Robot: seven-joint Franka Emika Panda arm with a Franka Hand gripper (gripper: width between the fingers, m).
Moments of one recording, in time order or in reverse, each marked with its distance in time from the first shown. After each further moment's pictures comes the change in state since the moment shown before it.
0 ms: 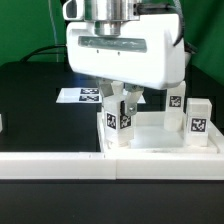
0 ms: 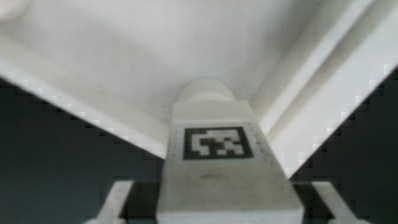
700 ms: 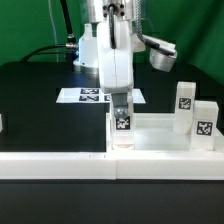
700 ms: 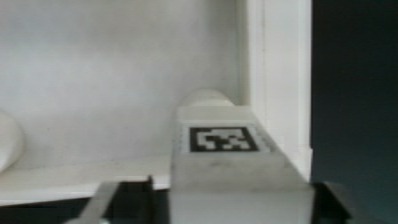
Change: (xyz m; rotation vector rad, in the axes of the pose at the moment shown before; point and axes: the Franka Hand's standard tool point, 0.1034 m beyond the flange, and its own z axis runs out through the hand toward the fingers) arm -0.004 -0.003 0.001 0.028 -0.043 0.529
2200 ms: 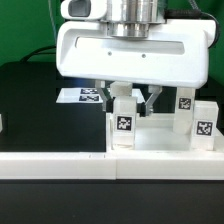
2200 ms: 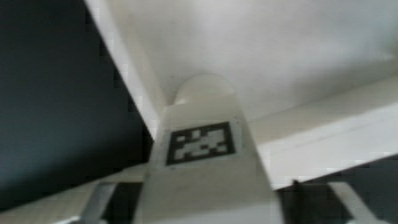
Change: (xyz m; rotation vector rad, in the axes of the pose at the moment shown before) arm -0.008 -0.004 0.002 -0.068 0.098 -1.232
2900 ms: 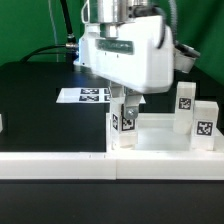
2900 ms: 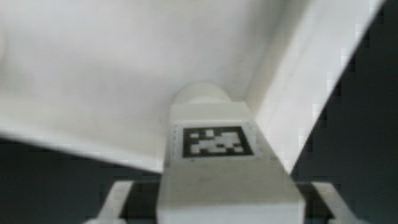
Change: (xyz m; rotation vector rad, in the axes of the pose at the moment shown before) arm -0.001 0.006 0.001 0.060 -0.048 0.985
